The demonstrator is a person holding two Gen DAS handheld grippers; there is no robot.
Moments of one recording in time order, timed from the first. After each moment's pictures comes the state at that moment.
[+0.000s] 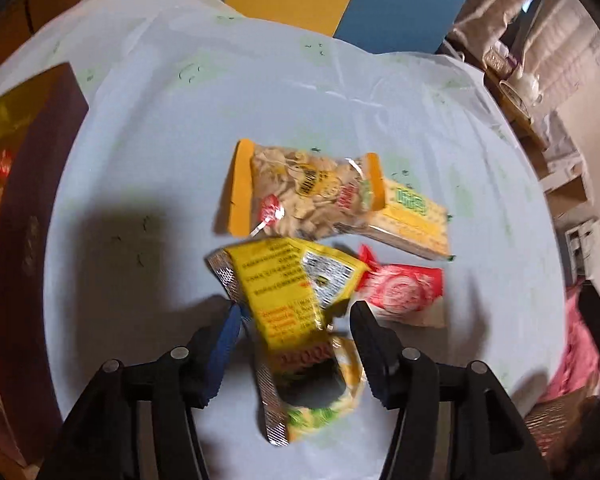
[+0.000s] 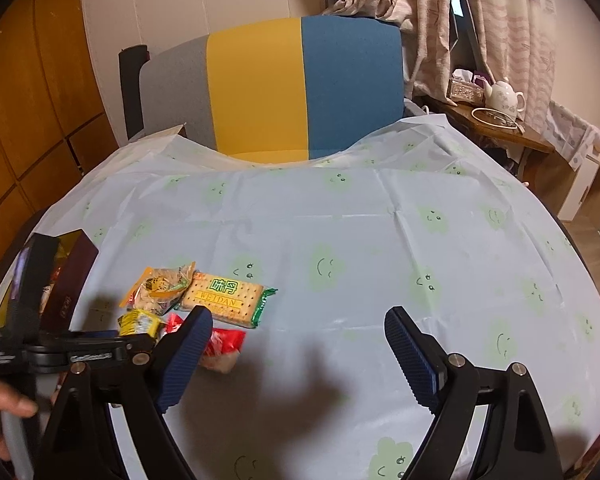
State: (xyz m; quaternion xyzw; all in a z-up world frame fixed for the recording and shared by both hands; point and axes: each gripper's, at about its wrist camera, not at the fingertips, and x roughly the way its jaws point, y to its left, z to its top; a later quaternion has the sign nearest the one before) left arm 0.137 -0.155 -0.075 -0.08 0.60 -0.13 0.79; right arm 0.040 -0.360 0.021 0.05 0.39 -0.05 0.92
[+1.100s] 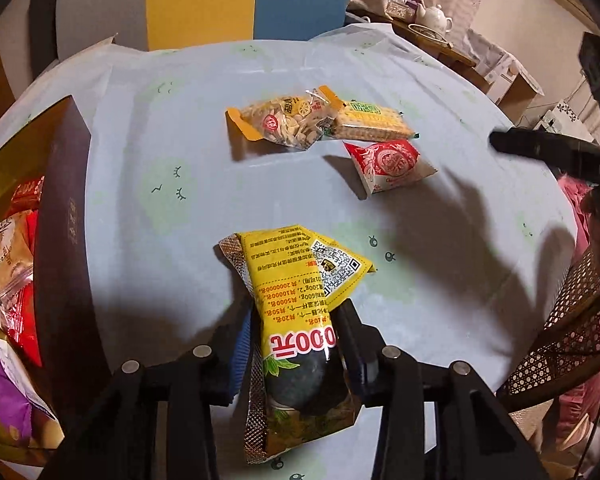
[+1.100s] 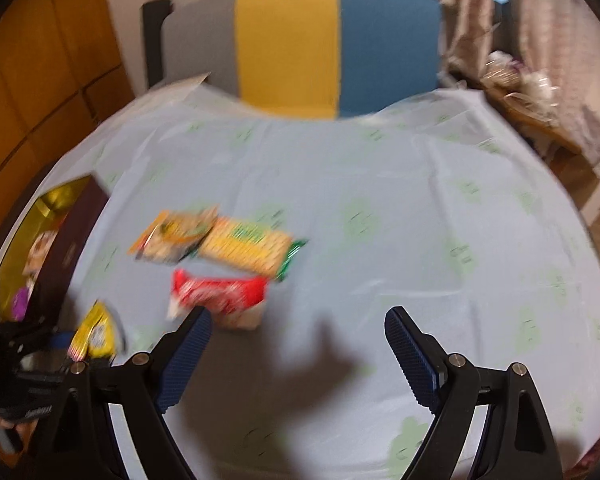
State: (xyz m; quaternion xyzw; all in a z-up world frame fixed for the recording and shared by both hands) left arm 0.053 -0.106 -0.082 0.08 0.51 -0.26 0.81; right arm 0.051 -0.332 -0.011 0.02 0.47 0.02 0.88
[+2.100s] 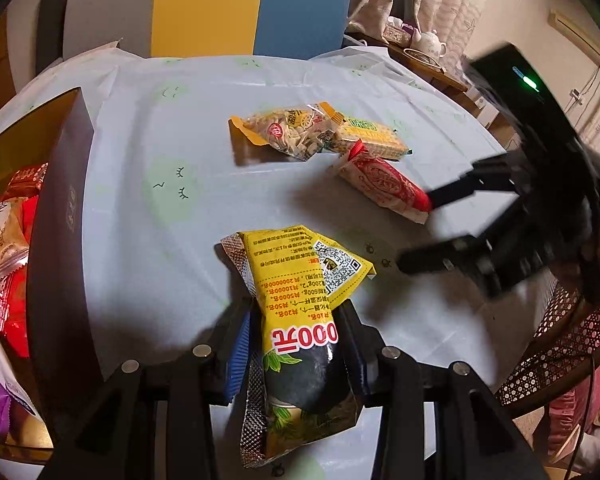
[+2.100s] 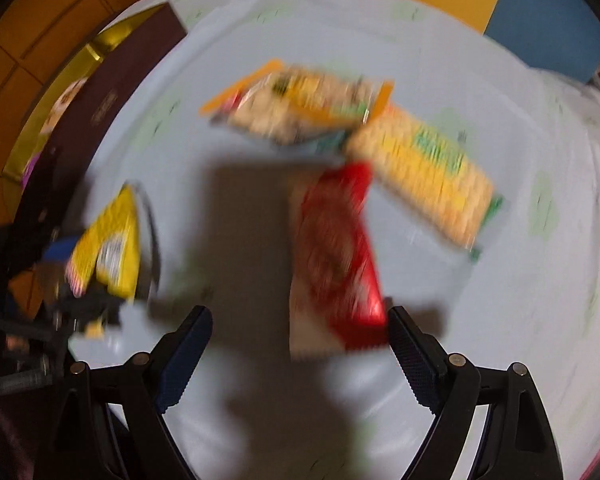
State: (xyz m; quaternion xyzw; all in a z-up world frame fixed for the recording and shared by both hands) left arm 0.053 -0.085 -0.087 0.04 0.49 -0.28 0.83; right arm 0.088 -0.251 -0.081 -0.08 0.63 0.18 0.75
